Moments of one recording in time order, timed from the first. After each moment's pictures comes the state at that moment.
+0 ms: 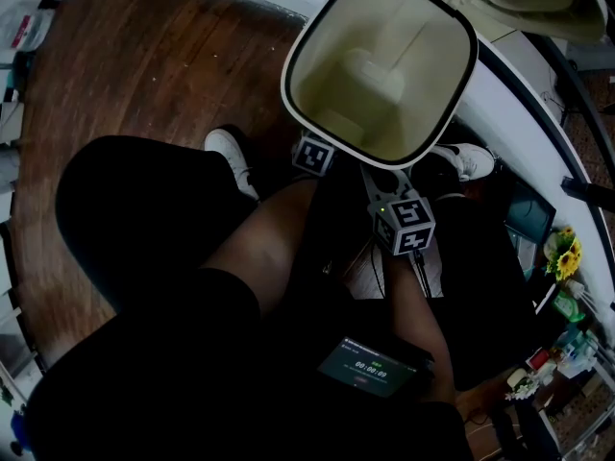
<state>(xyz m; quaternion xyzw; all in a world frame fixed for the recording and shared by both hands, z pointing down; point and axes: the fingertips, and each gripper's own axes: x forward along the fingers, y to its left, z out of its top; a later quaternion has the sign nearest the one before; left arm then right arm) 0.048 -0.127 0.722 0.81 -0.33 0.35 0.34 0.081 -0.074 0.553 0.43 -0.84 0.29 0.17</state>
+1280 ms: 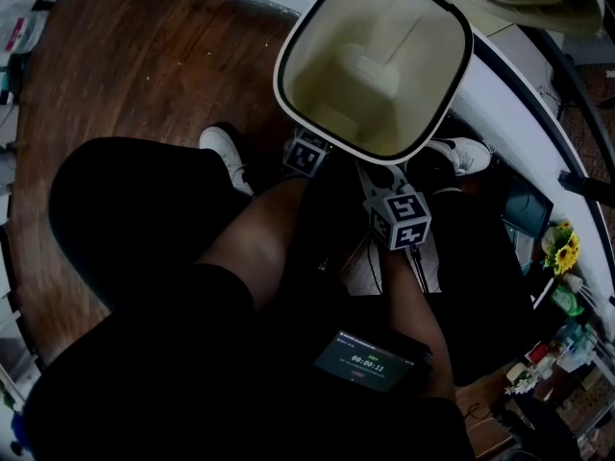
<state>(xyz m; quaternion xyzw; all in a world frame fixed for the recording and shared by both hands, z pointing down) 0.053 -0.124 0.717 0.84 -0.30 0.35 0.29 0.084 -0.070 0.561 0.43 -0.83 0.30 0.17</state>
